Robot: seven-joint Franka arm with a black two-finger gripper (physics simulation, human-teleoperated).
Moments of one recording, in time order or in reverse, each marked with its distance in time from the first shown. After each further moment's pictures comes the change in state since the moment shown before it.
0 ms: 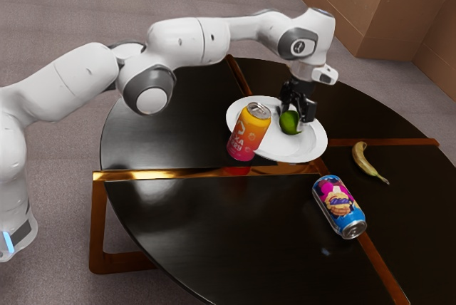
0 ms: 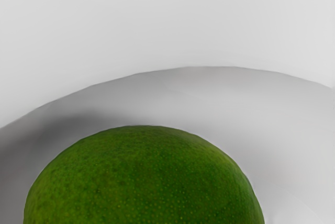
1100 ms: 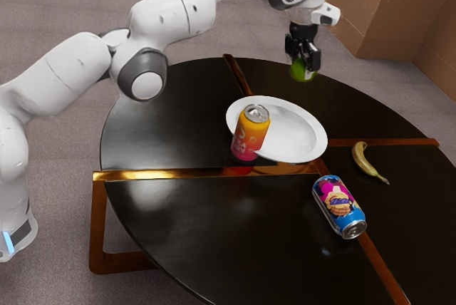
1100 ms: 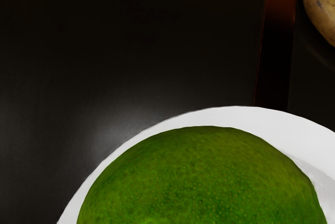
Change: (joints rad) arm 0.054 -0.093 -0.015 0.154 0.080 -0.002 -0.020
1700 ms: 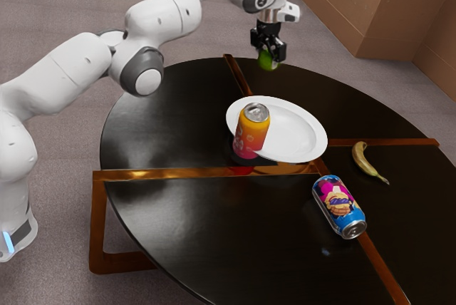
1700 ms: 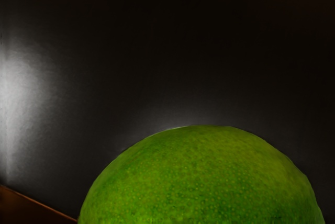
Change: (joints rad) arm 0.211 0.124 -0.010 0.019 0.056 0.111 -0.005
